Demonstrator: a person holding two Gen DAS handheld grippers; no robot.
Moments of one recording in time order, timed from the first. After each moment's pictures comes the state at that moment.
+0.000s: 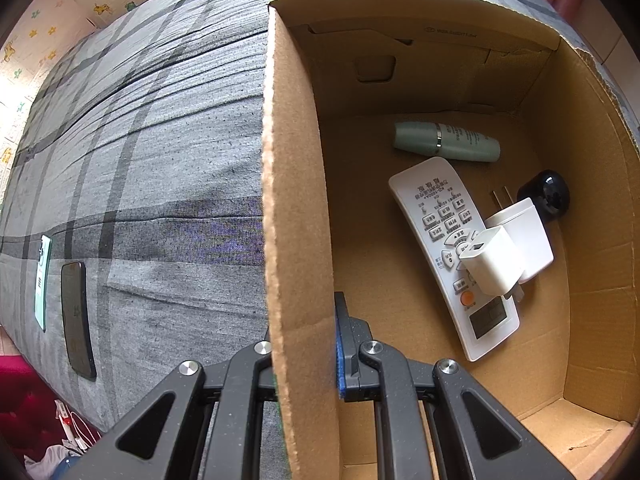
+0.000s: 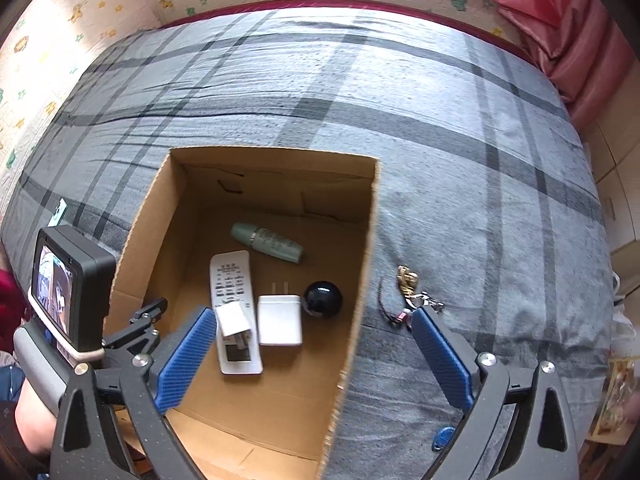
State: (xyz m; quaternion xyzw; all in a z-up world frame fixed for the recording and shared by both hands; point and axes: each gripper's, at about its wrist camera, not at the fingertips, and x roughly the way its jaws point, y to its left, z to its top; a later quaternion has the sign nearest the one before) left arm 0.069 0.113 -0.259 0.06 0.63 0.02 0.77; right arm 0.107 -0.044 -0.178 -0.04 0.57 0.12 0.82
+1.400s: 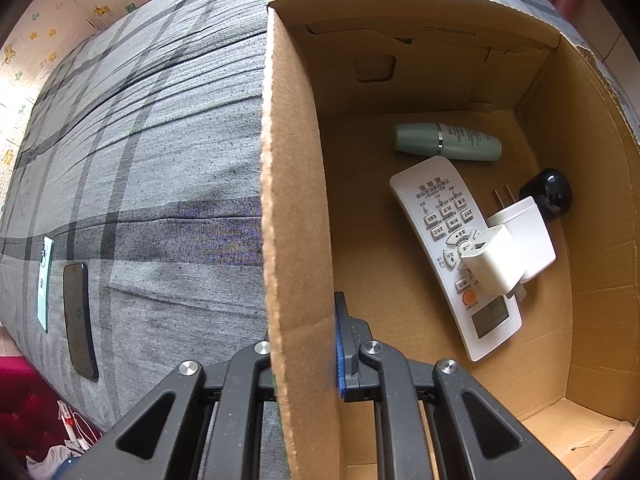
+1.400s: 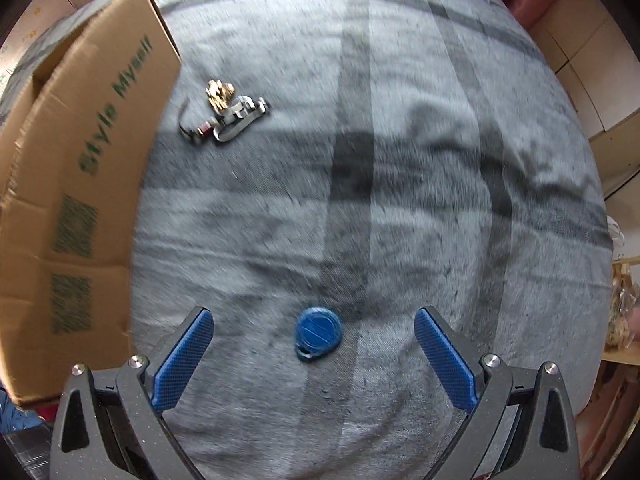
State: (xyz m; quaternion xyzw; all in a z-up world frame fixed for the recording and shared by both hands) left arm 0.069 0.110 -0.259 0.07 0.63 0.02 0.77; right arm 0.019 -0.205 -0.303 -0.01 0.66 0.02 0.75
